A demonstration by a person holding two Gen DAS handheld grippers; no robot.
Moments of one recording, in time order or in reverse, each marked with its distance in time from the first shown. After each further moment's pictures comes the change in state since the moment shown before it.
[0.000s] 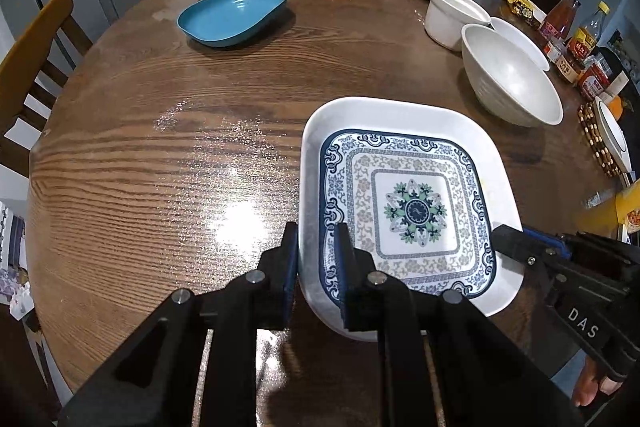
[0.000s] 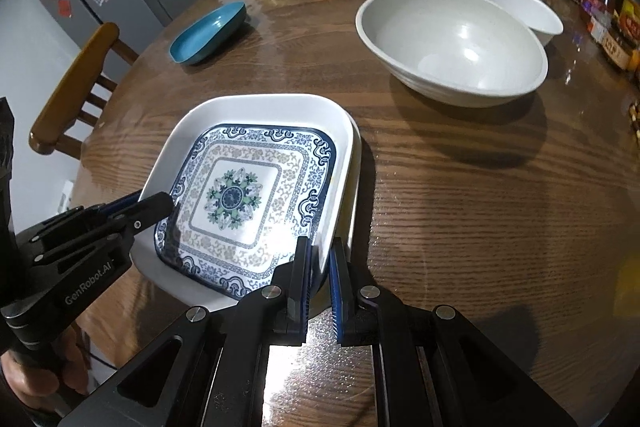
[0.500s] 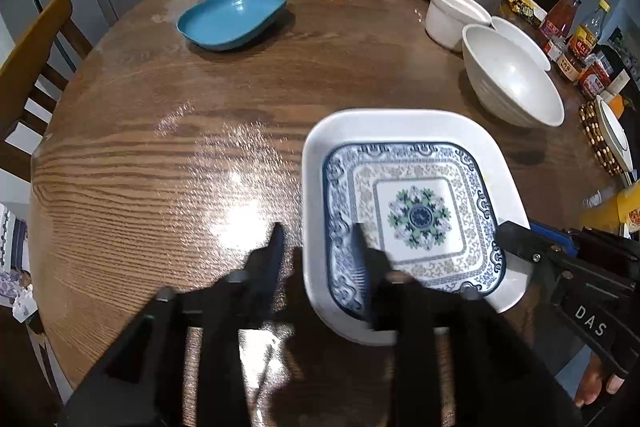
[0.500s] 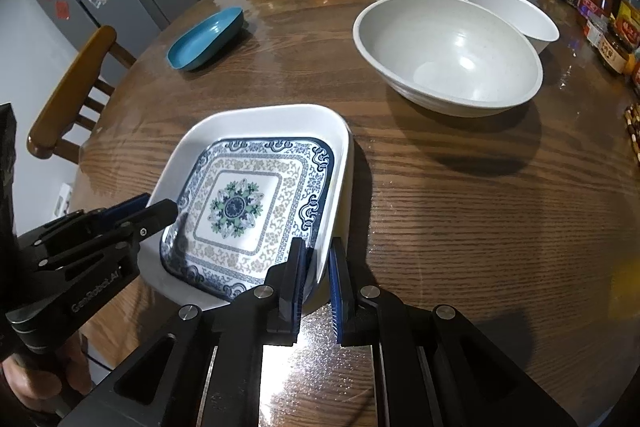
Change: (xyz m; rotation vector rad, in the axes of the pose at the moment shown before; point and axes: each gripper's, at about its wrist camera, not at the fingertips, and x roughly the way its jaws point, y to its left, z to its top) left arm -0.002 0.000 0.005 0.006 -0.008 0.010; right arm -0.003 0.000 0.004 0.013 -0.011 -0.014
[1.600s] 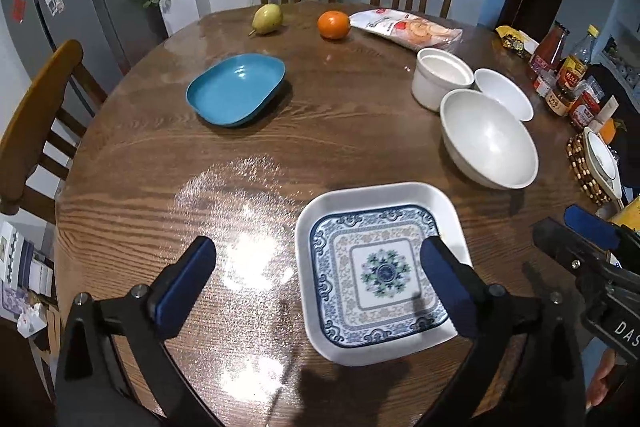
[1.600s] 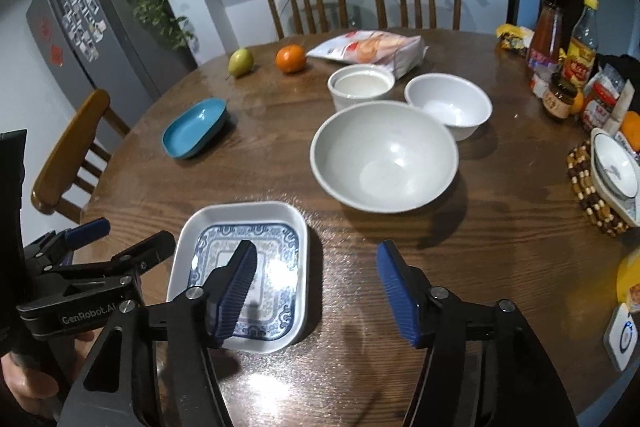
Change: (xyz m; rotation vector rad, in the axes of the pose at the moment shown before) left arm -0.047 -0.011 0.037 0.019 -0.114 0.015; right arm -0.075 -0.008 0.022 0.039 -0.240 -0.088
